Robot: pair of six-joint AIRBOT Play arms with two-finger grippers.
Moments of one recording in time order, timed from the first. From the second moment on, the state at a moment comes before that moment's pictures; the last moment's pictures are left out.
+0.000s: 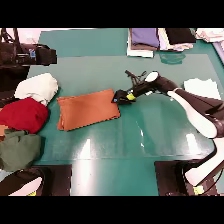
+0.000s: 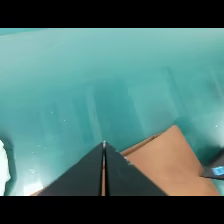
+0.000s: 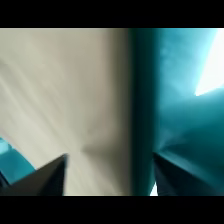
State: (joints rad) left arm -0.25 -1.09 1.43 1.43 -0.93 -1.58; right arm 0.35 -1.79 1.35 -0.64 1.06 1.32
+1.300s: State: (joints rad) left arm -0.43 -1.12 1.42 1.33 -0.87 -1.61; right arm -0.59 -1.43 1.46 -1.01 1.04 1.37
